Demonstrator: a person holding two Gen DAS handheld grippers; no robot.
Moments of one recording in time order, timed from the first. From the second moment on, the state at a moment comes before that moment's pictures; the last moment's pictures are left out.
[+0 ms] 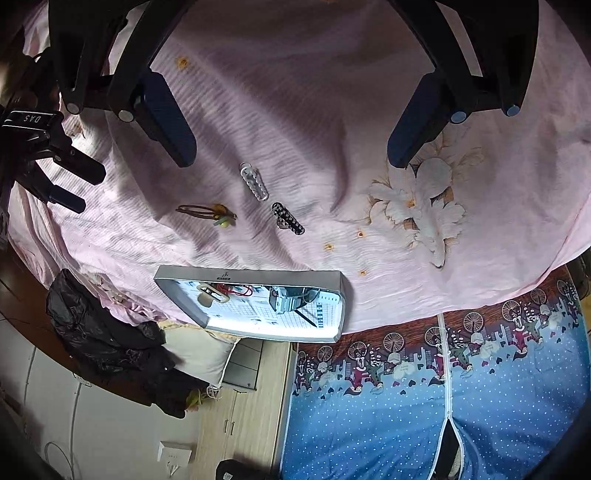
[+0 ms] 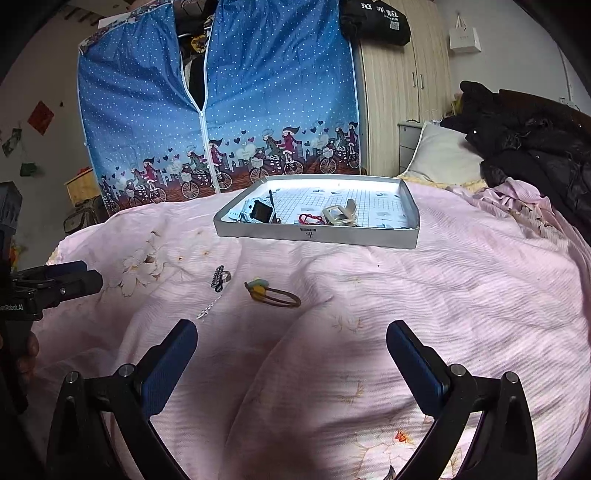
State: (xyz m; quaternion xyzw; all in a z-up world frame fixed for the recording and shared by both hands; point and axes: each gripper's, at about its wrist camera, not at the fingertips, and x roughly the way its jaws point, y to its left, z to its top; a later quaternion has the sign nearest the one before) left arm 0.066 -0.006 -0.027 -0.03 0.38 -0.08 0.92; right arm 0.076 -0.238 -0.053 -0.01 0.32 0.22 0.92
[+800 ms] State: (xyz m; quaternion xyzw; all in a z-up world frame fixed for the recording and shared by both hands) left arm 0.094 -0.023 -0.067 0.00 0.42 -0.14 0.90; right arm 0.137 -0.217 -0.073 -0.06 0.36 0.31 0.88
